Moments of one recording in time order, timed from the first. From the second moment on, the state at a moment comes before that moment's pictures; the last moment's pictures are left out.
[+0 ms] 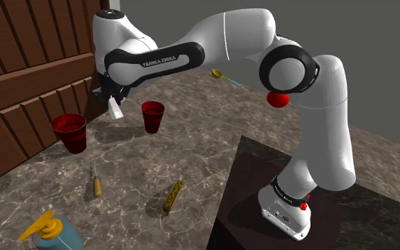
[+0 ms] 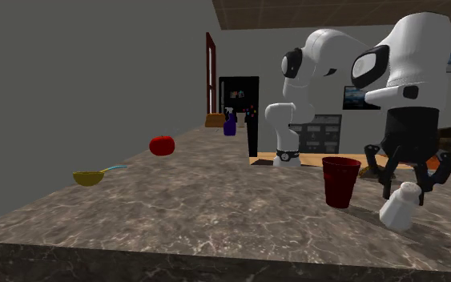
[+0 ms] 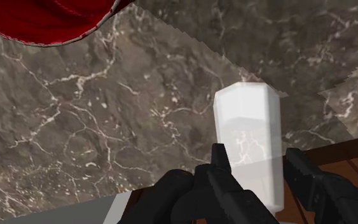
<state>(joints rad) 0.46 0.63 0.10 -1.38 -0.23 2.17 0.64</state>
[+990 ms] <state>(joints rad) 0.46 0.64 0.10 -1.39 -0.23 2.20 0.64</state>
